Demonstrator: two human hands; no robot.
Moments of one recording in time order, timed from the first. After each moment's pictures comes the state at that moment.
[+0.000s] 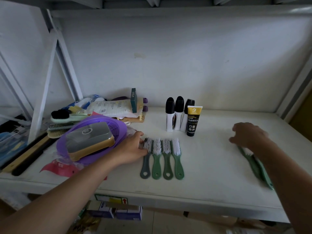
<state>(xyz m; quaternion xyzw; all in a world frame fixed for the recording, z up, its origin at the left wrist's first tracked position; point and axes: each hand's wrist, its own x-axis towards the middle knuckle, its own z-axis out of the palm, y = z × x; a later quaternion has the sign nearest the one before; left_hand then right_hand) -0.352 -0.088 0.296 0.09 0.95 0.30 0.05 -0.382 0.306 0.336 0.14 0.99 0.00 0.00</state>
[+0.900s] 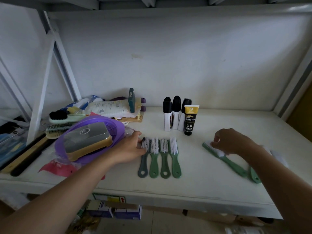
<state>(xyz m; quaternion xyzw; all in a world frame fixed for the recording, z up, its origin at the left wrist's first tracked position) -0.357 -0.089 0.294 0.09 0.95 0.29 0.08 -0.354 0.266 0.337 0.02 0.99 -0.05 0.09</state>
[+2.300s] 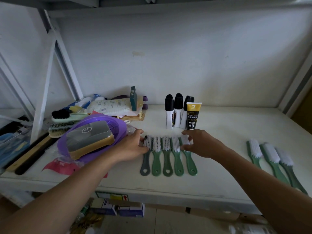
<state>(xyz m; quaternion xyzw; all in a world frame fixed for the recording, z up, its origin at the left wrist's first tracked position) -0.350 -0.085 0.302 0.10 0.95 0.30 0.08 -0.357 0.192 0.310 -0.12 0.97 -0.20 0.04</state>
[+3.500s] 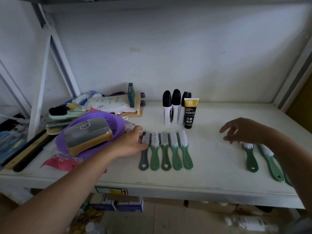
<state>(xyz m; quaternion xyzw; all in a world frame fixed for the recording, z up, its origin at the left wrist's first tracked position) -0.351 -0.089 0.297 0.10 0.95 0.29 0.10 -0.356 0.322 0.346 -0.03 0.98 -0.15 0.11</state>
